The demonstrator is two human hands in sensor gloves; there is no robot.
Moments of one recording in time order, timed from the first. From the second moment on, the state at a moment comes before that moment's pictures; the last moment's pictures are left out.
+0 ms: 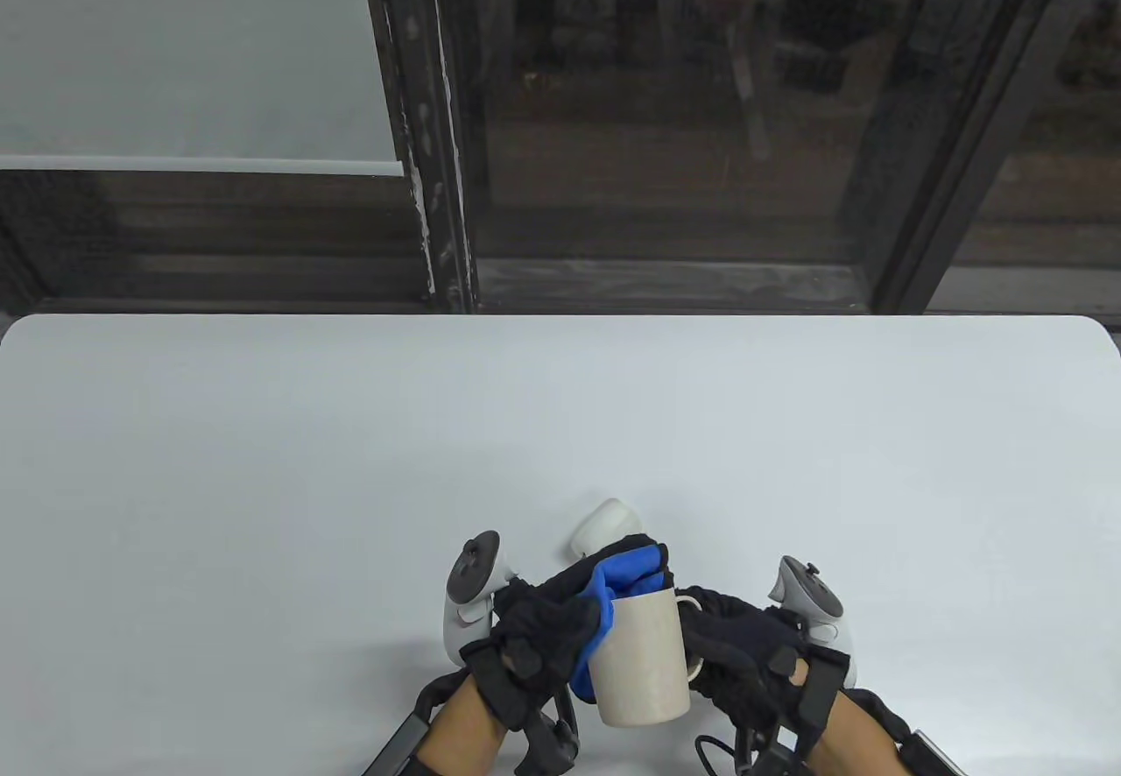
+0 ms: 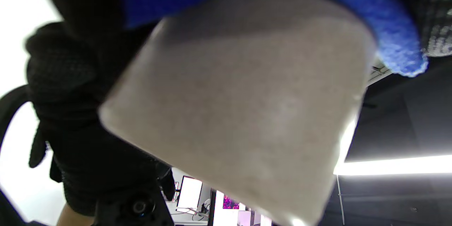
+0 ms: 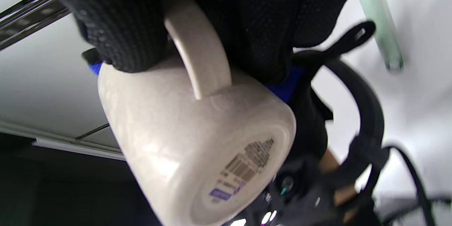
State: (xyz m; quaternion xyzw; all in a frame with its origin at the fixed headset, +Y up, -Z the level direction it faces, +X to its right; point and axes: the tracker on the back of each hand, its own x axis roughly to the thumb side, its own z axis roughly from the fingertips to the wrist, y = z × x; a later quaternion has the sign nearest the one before) left_hand -0.066 -0.704 -0.303 -0.25 -0.33 0.75 0.52; right_hand 0.153 -0.731 -0.283 0.15 0.38 0.49 0.77
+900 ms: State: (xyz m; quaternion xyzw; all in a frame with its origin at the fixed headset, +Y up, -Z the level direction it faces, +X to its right) left_hand -0.078 -0.698 -0.296 -0.13 -0.23 0.65 0.71; right_hand 0.184 -0.668 -0.273 0.18 0.01 0.81 0.56
